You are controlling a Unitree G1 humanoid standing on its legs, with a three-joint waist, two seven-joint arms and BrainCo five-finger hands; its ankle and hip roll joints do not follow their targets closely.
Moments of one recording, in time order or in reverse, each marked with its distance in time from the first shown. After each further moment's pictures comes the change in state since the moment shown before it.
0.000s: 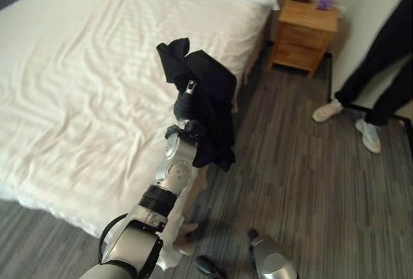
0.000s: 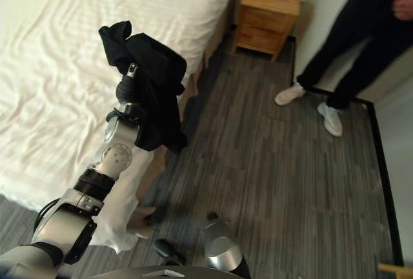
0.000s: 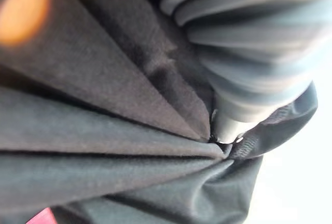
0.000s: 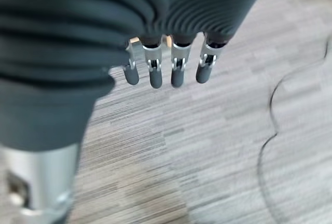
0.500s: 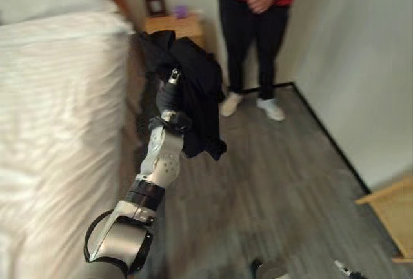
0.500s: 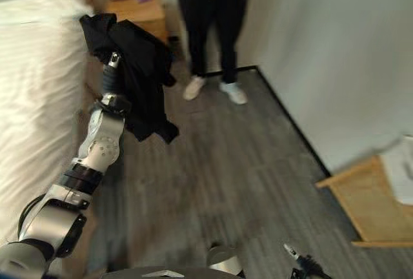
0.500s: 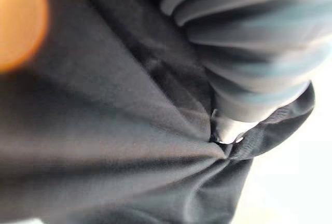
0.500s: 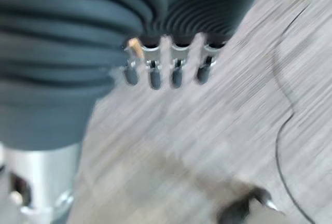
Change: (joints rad) left arm 0.028 0.082 0.058 -0.014 0.015 -0.037 -0.017; right arm -0.097 -0.021 0.168 -0.057 -0.014 -0.031 0.029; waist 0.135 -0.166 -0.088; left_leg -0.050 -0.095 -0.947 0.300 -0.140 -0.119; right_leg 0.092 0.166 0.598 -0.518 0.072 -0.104
